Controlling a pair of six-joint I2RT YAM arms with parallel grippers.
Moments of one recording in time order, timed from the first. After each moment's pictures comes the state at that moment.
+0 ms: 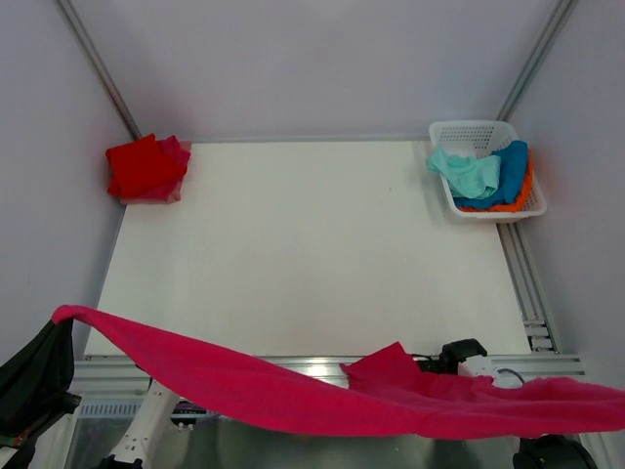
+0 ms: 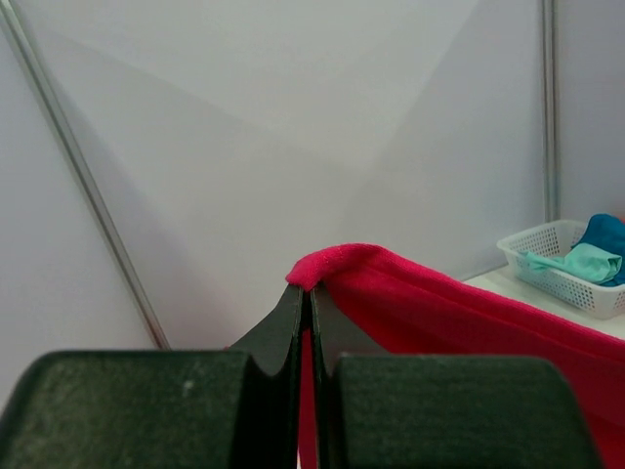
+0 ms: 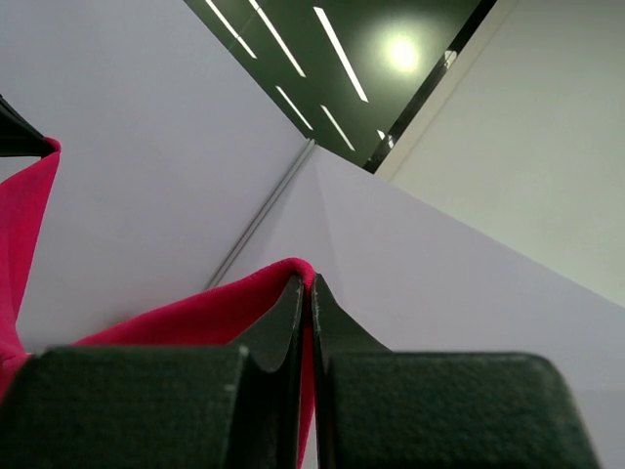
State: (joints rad) left arm -0.14 0.49 2.01 -1.03 0.21 0.16; right arm 0.20 0.68 2.36 -0.76 -0.68 -0.10
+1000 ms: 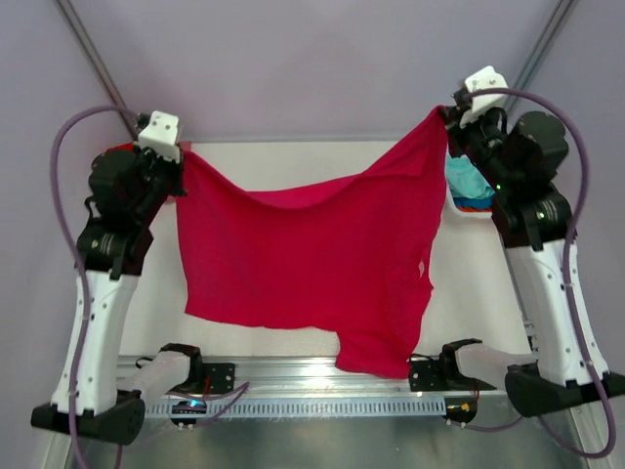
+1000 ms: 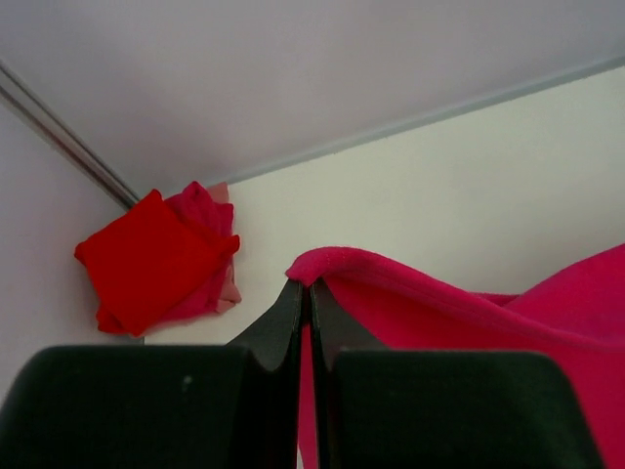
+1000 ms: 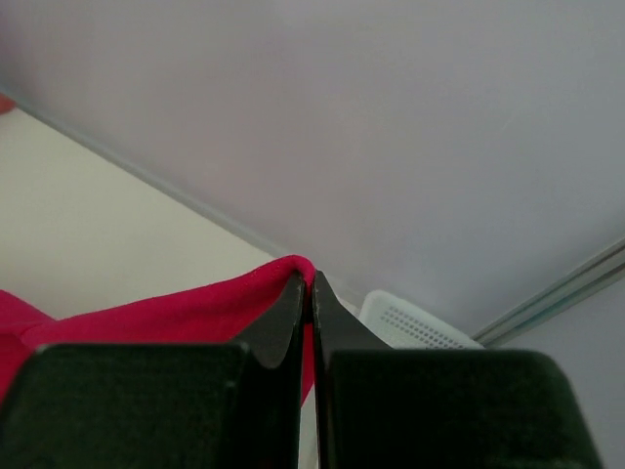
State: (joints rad) left arm -0.15 0.99 1.43 -0.57 0.03 0.21; right arm 0.19 1.12 1.63 -0.41 -0.19 -0.37
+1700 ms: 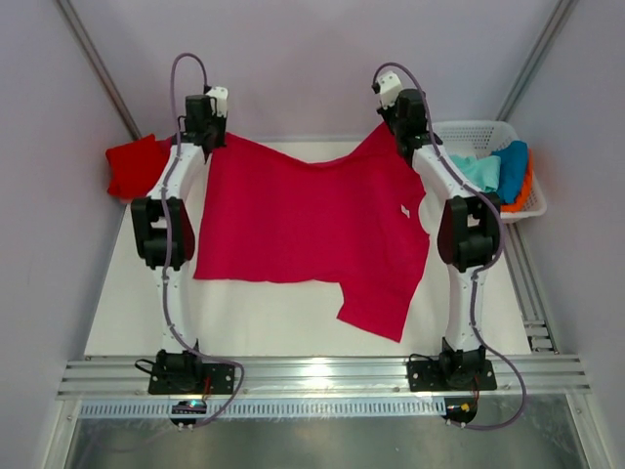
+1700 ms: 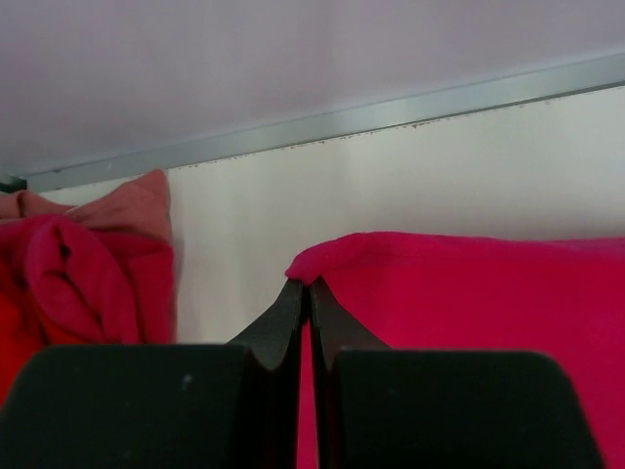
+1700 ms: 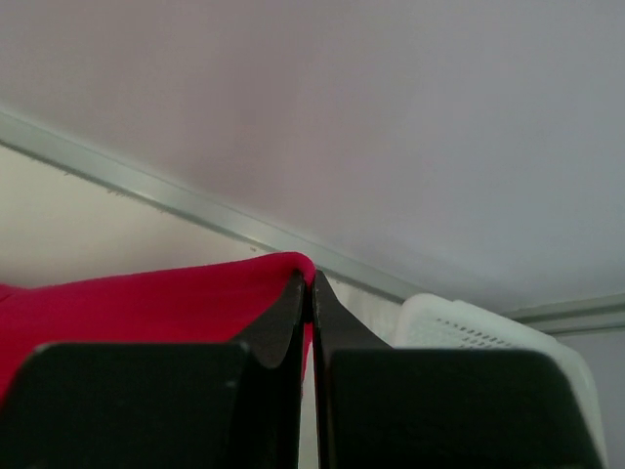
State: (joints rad) left arm -0.06 2.23 2.05 -0.32 -0.03 0.18; right arm 0.19 2.16 1.92 -0.01 0.12 -0.49
